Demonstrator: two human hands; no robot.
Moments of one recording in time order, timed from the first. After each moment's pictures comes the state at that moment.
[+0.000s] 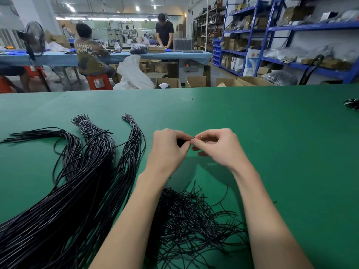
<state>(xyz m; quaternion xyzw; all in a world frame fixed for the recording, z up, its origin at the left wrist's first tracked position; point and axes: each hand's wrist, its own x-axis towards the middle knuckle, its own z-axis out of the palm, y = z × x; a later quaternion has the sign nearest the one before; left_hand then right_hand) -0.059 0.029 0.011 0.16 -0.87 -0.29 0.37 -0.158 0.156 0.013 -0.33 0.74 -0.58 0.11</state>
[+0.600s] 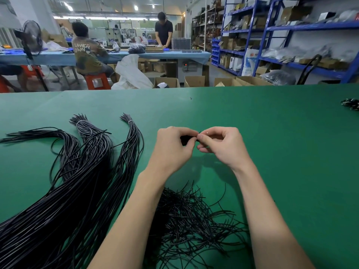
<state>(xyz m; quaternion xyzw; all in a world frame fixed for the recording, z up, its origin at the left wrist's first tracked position) -0.062 0.039 0.019 0.11 -0.87 -0.32 0.36 -0.163 0.162 0.013 -0.29 0.69 -0.66 0.11</state>
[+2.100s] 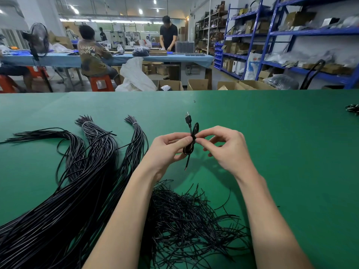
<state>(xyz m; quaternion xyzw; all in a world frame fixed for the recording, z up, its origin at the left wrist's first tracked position) -0.049 0.012 0.014 0.15 -0.63 -0.74 0.19 -0.158 0.160 0.014 -0.42 0.71 -0.56 -0.04</state>
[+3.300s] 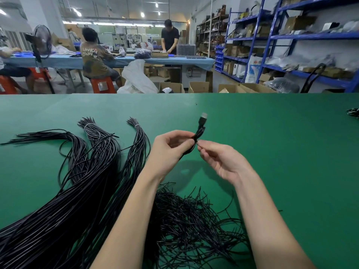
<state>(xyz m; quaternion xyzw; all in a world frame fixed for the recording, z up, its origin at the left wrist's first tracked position) -0.049 0.014 0.012 0.11 -0.69 -0.65 0.30 -0.144 0.149 0.026 -0.12 0.51 -0.76 0.38</state>
